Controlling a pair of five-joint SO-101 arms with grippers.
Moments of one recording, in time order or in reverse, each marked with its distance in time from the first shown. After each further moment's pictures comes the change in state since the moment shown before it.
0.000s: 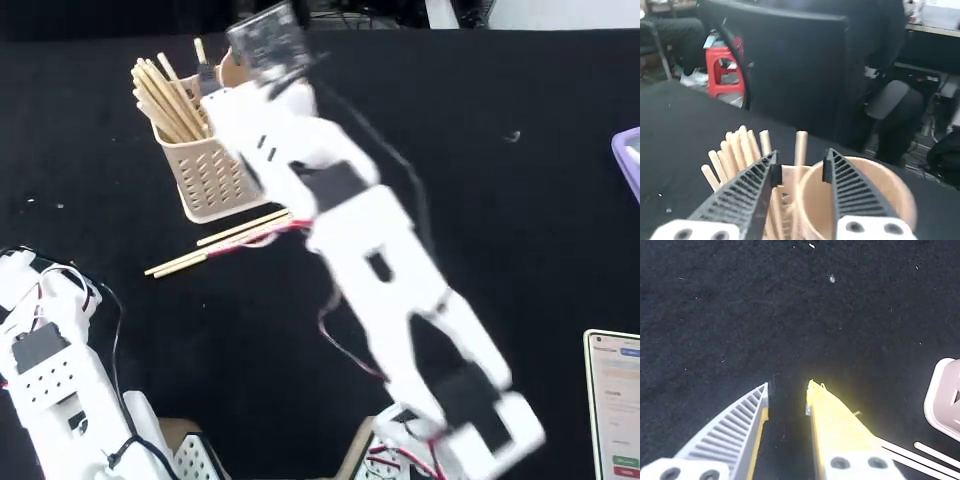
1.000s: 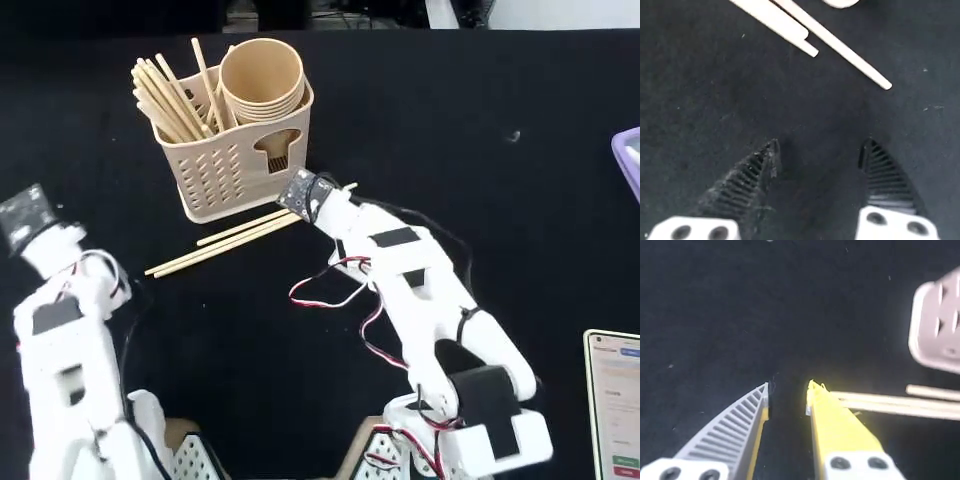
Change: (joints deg) left arm 11.2 12.1 -4.8 0.2 -9.6; right arm 16.4 1.9 44.0 2.8 44.4
